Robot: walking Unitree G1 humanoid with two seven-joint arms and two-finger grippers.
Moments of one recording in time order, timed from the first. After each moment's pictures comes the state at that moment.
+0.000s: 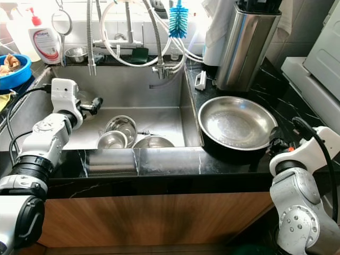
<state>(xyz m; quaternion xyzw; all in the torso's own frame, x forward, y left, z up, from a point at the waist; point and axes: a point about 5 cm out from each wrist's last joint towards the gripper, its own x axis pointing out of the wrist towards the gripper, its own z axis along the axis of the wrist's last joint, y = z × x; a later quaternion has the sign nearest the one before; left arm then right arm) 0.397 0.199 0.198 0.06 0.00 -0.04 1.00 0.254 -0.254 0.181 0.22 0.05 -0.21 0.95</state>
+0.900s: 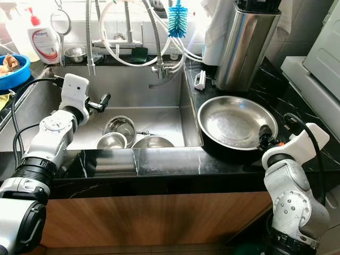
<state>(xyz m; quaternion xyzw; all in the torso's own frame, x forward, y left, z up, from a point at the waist) 0.395 0.182 0.210 0.14 -0.04 -0.07 0.99 0.283 -0.256 0.170 0.25 0.08 -0.19 0.95</state>
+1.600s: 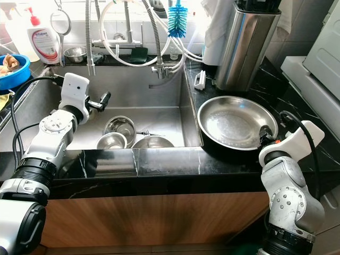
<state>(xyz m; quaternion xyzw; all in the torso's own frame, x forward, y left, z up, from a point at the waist) 0.393 0.181 0.215 0.15 -0.06 -0.07 0.98 0.289 -0.253 0.169 0.25 0.08 -0.18 0.95</state>
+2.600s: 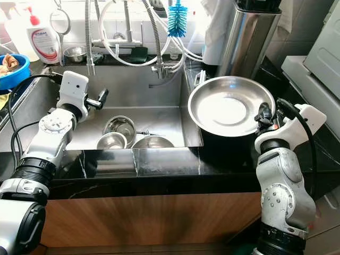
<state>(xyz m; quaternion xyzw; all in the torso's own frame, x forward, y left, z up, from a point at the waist) 0.393 0.185 0.220 0.16 -0.09 -0.05 0.98 0.292 -0.232 0.201 0.22 -0.07 -0.08 0.97</state>
